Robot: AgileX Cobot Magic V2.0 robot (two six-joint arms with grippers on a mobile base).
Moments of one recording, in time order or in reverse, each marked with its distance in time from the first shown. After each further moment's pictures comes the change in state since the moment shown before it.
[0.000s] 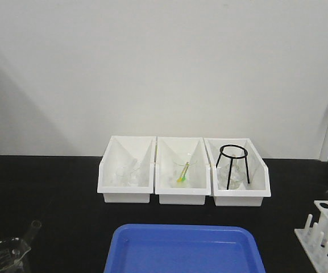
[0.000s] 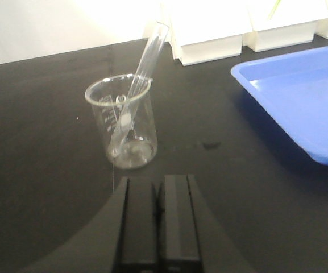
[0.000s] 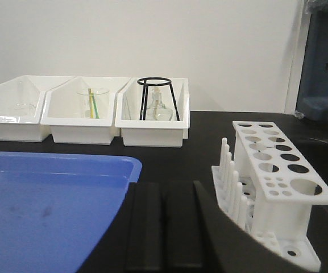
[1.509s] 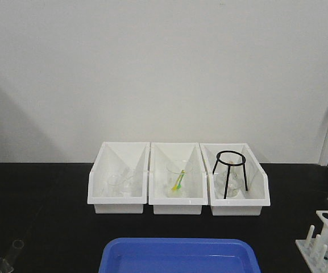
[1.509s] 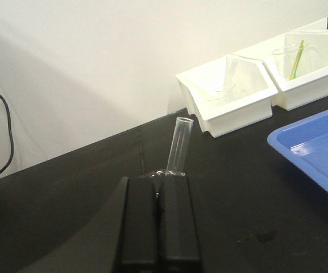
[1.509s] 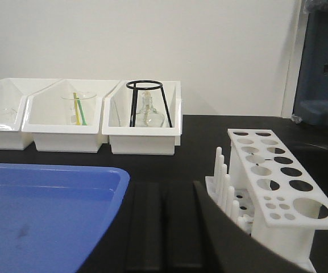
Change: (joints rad) left arm 0.000 0.000 0.000 0.192 -0.222 0.016; right arm 0.000 0.000 0.000 0.000 -0.001 -0.003
